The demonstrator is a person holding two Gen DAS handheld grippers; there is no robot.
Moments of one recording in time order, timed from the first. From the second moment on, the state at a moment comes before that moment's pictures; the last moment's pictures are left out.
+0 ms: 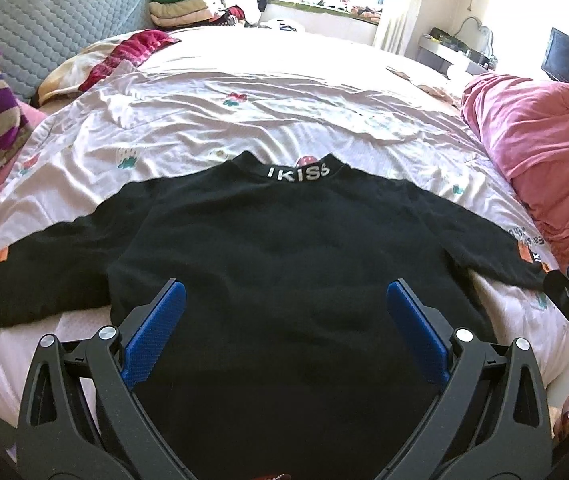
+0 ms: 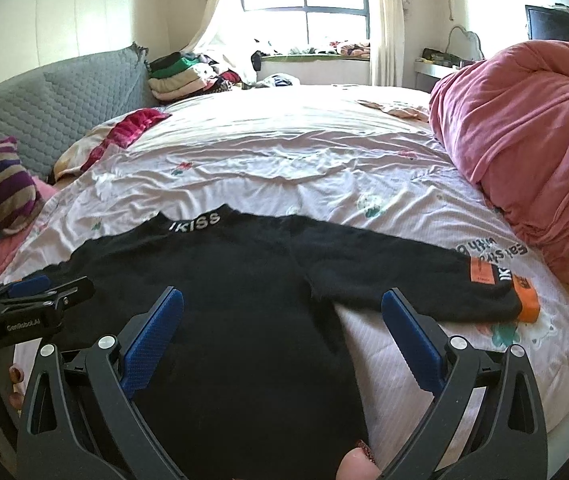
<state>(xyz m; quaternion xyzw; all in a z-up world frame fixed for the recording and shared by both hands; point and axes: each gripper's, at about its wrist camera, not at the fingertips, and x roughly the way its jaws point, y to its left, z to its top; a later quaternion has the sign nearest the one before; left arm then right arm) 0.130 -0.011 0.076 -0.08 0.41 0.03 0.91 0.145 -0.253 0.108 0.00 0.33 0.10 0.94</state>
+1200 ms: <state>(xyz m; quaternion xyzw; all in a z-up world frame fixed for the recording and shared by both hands) 0.237 -0.061 0.029 -0.04 0.46 -0.04 0.89 0.245 -0.380 0.071 0.10 0.35 -0.07 0.93</state>
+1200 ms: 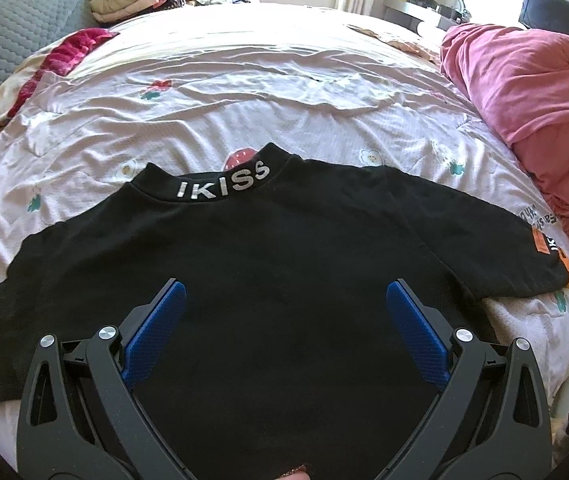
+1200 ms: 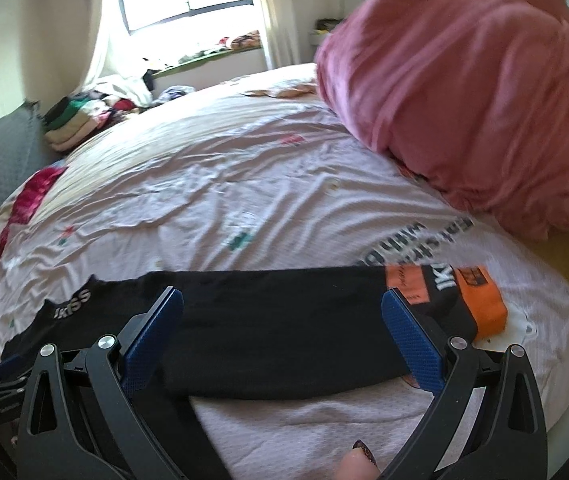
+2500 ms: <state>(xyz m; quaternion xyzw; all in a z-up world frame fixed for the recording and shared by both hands) 0.247 -0.057 -0.013 -0.05 0.50 -0.04 0.86 0.249 -0.528 -0.023 0.35 0.36 -0.15 0.85</state>
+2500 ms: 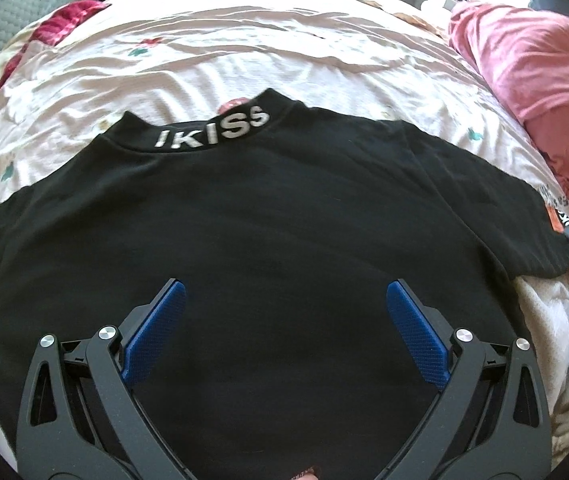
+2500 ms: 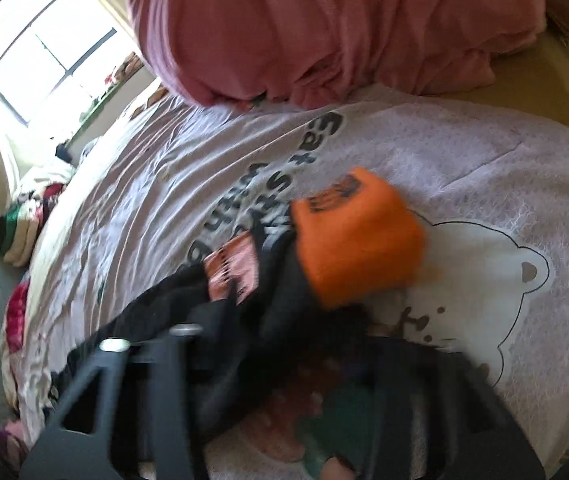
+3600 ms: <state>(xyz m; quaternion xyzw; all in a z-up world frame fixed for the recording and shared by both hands) 0.213 0.078 0.031 -0.26 0.45 -0.04 0.85 0.259 -0.240 0.067 0.13 0.31 0.17 0.93</state>
